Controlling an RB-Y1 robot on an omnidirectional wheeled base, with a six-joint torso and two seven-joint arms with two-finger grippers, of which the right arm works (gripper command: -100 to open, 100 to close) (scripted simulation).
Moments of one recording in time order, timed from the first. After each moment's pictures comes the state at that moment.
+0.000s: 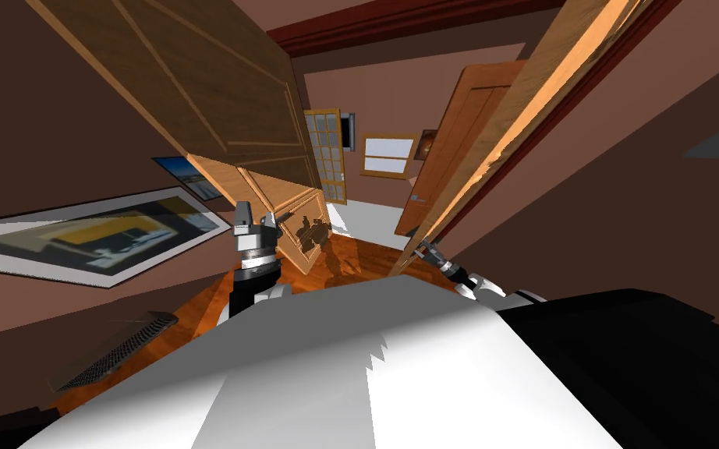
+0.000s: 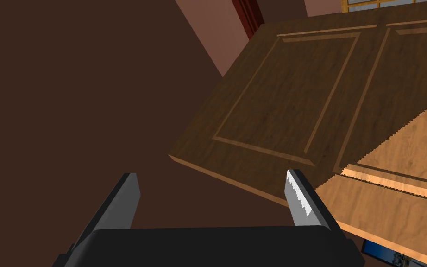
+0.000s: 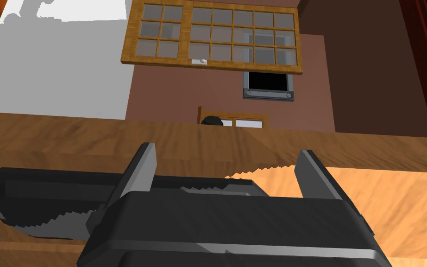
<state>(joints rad) 0.05 -0.81 0.20 -0.52 0.08 -1.39 -0.80</state>
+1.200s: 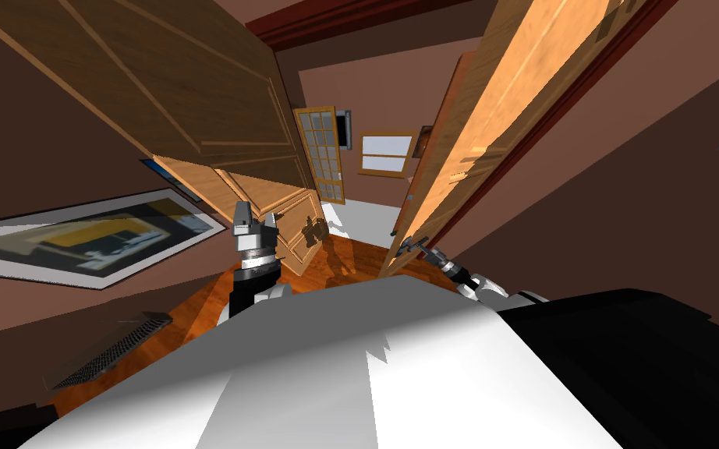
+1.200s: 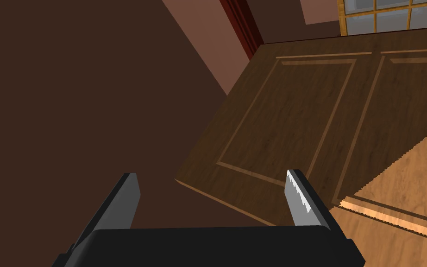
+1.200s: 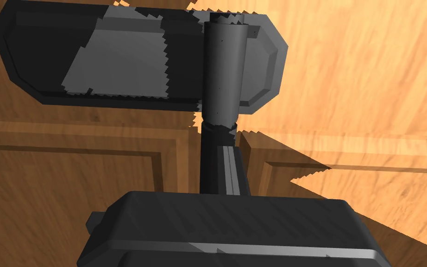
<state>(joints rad) 0.06 -0.82 0.19 -0.53 0.08 -1.41 -0.80</state>
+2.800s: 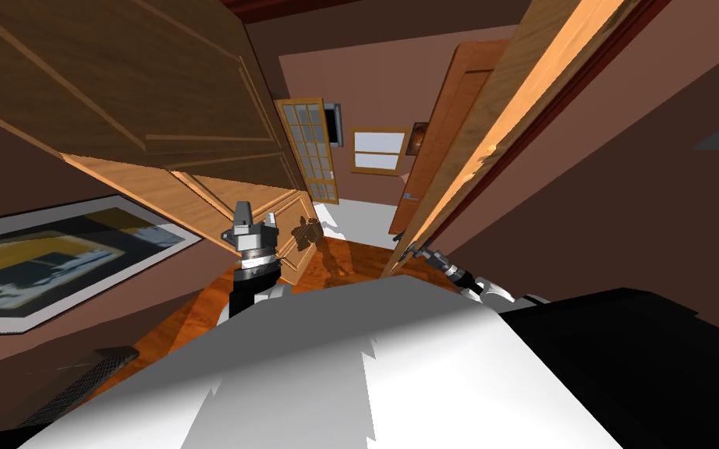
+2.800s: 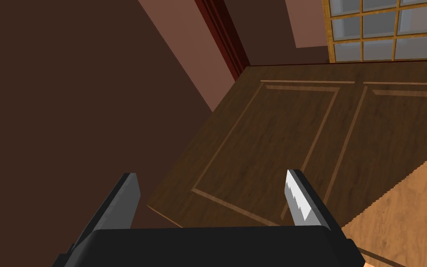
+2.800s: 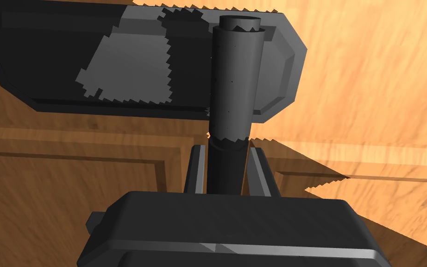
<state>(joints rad) 0.10 -0.83 0.20 -0.53 0.08 -1.46 -0.80</state>
